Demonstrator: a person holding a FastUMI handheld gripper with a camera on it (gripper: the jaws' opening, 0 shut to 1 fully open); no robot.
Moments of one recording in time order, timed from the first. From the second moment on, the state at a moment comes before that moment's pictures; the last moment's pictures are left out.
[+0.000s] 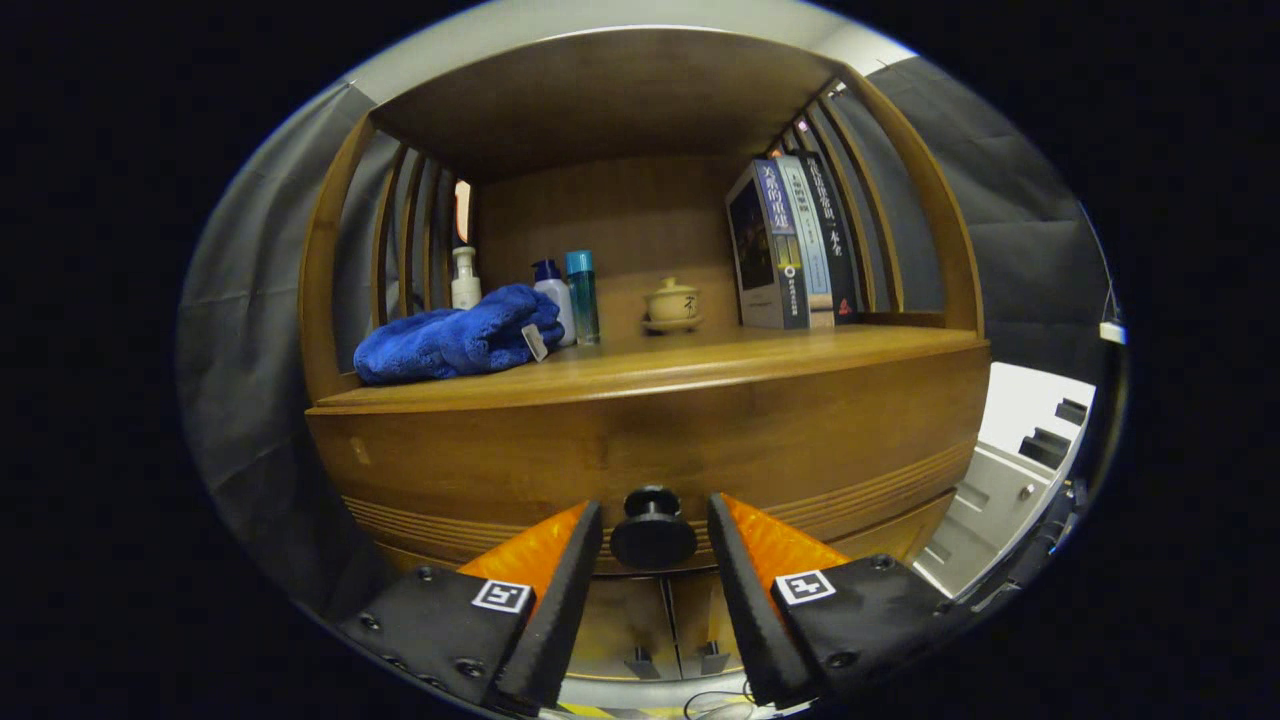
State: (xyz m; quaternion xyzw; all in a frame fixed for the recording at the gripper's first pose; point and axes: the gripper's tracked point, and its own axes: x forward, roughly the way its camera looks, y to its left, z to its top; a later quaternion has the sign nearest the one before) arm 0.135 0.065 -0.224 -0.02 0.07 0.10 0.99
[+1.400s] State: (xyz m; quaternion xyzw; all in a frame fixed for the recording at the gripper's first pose) arm 0.083 0.048 -0.233 -0.01 0.10 0.07 0.99
